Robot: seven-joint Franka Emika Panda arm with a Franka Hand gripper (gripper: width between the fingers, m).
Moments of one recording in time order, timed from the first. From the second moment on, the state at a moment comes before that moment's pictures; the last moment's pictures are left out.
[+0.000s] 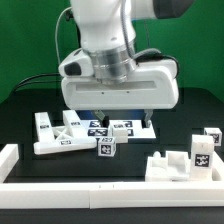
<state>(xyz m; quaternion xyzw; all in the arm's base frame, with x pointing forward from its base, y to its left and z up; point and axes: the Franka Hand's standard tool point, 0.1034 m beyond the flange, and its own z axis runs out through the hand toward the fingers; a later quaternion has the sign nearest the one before) 0.472 -0.003 0.065 -0.97 0.15 0.17 0.07</state>
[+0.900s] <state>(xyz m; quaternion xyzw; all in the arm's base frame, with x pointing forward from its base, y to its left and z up) 0.432 -0.009 0.043 -0.90 0.08 0.43 0.03</state>
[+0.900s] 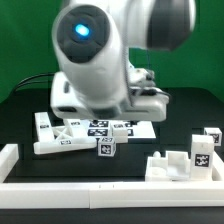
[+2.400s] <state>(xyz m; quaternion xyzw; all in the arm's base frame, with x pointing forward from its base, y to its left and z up) 0.391 0.002 0.006 -0.88 0.08 0.48 0.02</state>
